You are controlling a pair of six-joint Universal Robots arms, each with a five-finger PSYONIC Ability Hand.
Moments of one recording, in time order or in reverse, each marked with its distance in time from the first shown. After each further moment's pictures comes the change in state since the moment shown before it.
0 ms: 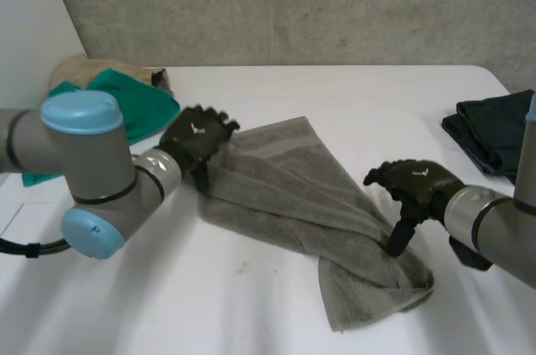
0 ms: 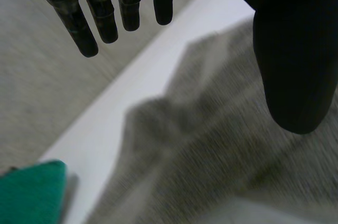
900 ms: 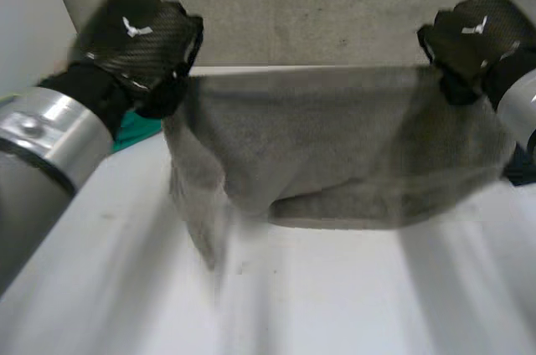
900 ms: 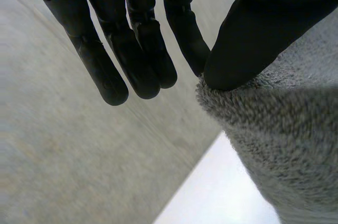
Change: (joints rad) left arm -0.105 0.702 -0.219 -0.076 -0.126 -0.069; right arm 0.014 -0.265 -0.195 -0.141 0.072 -0.347; left_hand 0.934 0.977 0.963 0.982 0.924; right_hand 0.779 0.952 0.967 0.953 0.924
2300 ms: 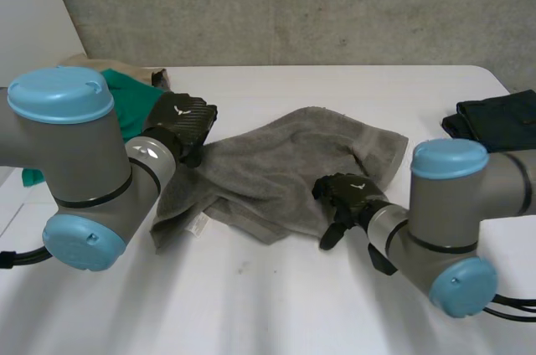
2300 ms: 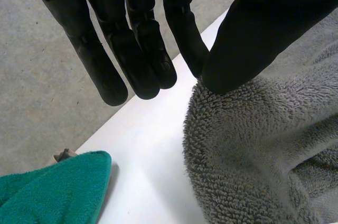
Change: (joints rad) left arm 0.023 -0.518 0.168 0.017 -0.108 -0.036; right arm 0.193 0.595 0.058 -0.153 0.001 0.682; left_hand 0.000 0.001 0.004 0.004 0.000; right_hand -0.564 -0.693 -0.694 -0.705 -0.694
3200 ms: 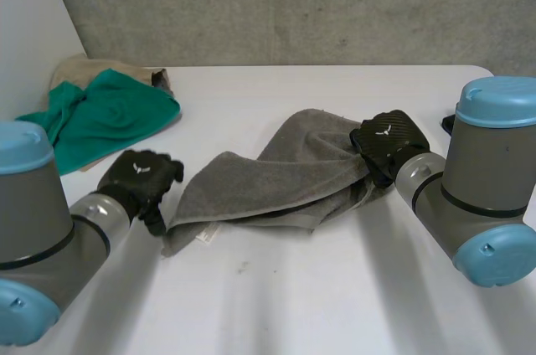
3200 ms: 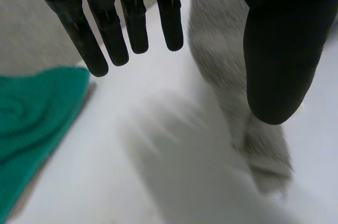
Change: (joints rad) left arm 0.143 0.199 -0.400 -0.003 0.069 -0.015; right arm -0.027 -0.197 -0.060 0.072 0.134 -0.608; left_hand -0.670 -0.755 -0.748 -0.769 -0.717; right_hand 0.544 0.698 0.695 0.706 0.689
